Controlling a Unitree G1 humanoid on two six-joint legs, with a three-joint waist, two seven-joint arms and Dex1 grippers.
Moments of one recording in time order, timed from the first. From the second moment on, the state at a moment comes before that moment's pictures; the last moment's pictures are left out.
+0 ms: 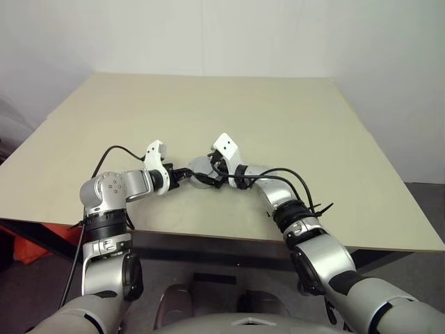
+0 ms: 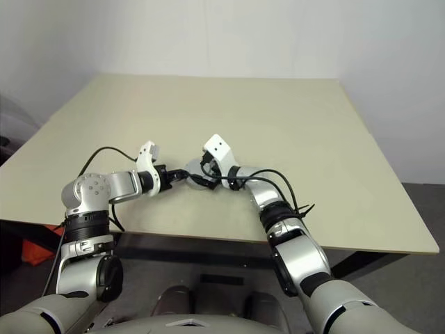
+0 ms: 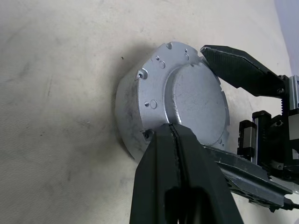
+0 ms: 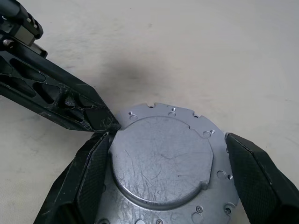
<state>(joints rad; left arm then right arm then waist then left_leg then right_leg) -0.59 0.18 0.40 0.12 -0.64 1.40 -0.19 -0.76 -0.05 0.19 0.83 0.00 -0.01 0.74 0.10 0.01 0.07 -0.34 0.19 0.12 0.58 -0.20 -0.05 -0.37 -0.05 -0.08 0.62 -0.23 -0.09</state>
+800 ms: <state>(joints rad) -0.58 0.16 0.41 0.08 -0.68 1.48 -0.23 -0.75 -0.05 0.00 0.64 0.25 0.24 0.84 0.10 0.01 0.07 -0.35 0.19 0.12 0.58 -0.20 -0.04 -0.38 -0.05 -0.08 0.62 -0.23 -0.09</state>
